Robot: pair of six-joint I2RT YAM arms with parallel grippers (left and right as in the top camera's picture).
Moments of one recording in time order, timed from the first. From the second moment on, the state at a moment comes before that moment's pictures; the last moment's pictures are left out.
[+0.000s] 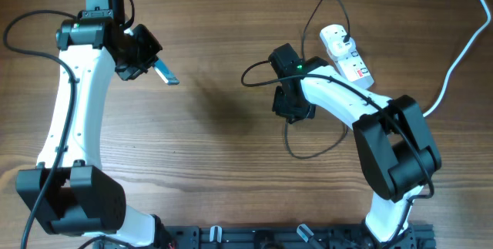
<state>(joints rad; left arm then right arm) 0.04 1.70 1.58 -1.09 0.15 -0.63 0.50 1.98 1.27 -0.80 -0.02 0.68</state>
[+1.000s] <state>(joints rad) 0.03 1.70 1.58 -0.84 1.00 -0.36 0.61 1.35 1.35 -0.88 -0.49 0.27</state>
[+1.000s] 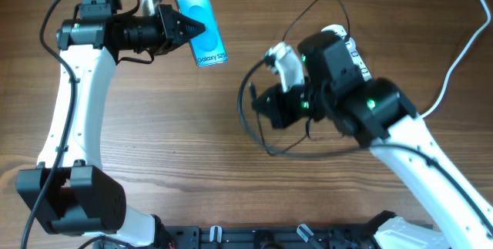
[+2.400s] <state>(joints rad) -0.07 1.70 1.58 -0.85 1.23 -0.20 0.82 1.41 1.35 -0.72 -0.10 0.49</state>
